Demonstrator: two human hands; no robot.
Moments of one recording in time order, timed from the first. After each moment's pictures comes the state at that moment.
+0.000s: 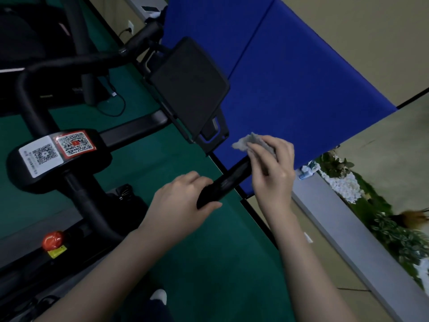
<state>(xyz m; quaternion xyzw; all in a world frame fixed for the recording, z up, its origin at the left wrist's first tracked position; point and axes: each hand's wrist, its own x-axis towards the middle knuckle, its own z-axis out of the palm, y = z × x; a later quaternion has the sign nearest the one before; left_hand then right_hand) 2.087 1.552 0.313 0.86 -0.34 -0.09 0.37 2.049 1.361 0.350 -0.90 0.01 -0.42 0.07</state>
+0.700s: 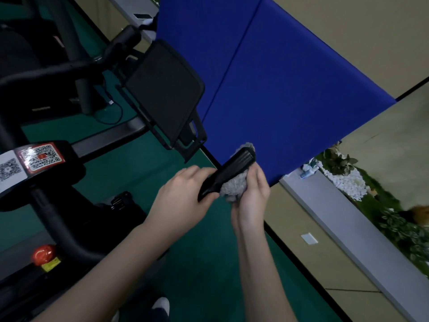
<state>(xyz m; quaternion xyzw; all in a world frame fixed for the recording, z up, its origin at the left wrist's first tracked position) 2.095 1.505 0.314 0.84 -0.33 -0.05 0.43 2.044 1.381 0.324 -0.54 0.29 -0.33 0.72</state>
